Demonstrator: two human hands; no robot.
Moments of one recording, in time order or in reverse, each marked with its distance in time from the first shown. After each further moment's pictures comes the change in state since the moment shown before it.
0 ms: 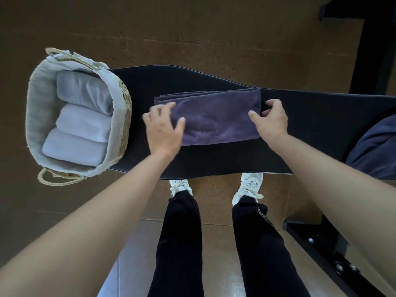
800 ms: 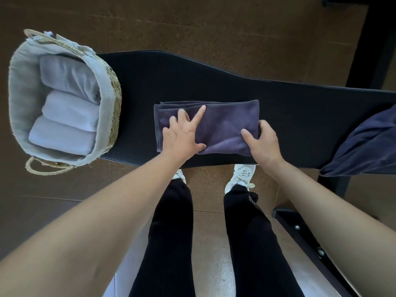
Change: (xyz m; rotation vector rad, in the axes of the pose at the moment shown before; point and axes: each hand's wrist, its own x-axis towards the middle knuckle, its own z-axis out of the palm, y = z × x) left_hand -0.034 0.036 0.036 0.489 -0.471 0.141; right_hand -0.058 0.043 -0.013 0.152 -0.202 -0.015
